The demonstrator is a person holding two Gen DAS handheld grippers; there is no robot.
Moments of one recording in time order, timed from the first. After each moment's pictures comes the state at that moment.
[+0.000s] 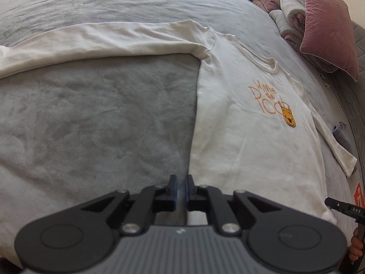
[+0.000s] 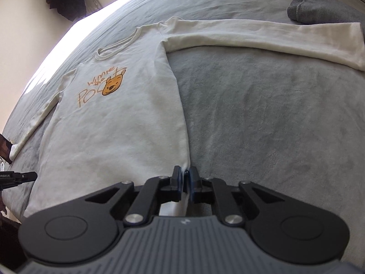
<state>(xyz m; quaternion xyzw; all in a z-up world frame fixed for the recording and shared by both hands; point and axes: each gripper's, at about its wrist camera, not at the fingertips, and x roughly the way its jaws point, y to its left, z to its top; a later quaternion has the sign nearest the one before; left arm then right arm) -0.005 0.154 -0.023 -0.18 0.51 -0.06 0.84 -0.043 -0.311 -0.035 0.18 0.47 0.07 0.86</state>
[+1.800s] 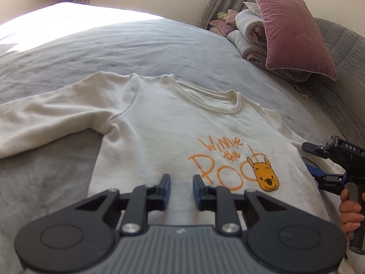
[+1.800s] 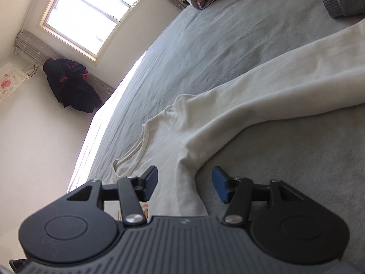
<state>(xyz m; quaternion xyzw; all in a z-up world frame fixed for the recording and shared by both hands) 0.098 0.049 -0.037 -0.12 0.39 -0.12 0.91 0.100 -0.339 -0.066 0.41 0.33 0.08 0.85</state>
